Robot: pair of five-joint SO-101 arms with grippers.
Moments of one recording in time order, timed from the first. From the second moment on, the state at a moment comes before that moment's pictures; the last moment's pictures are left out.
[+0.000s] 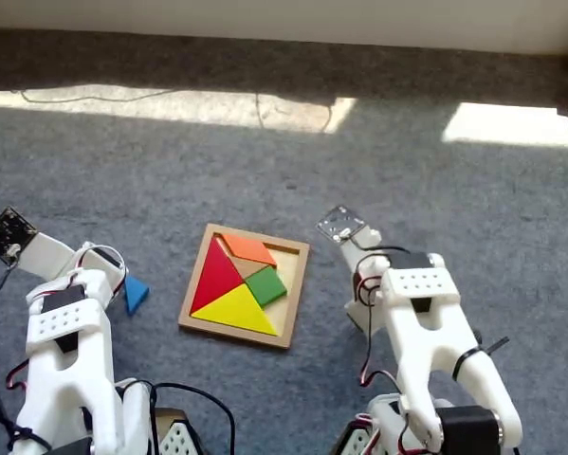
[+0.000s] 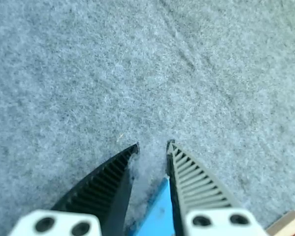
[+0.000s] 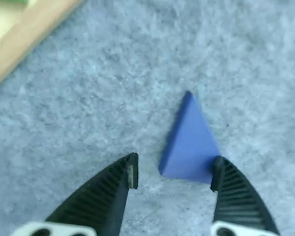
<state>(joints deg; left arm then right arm) -27.6 -35.6 72.4 27.1 38.6 -10.5 -21.5 56.9 54.8 39.3</state>
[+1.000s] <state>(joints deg) -27.6 -35.6 72.4 27.1 38.6 -9.9 -7.4 52.9 51.6 41.5</state>
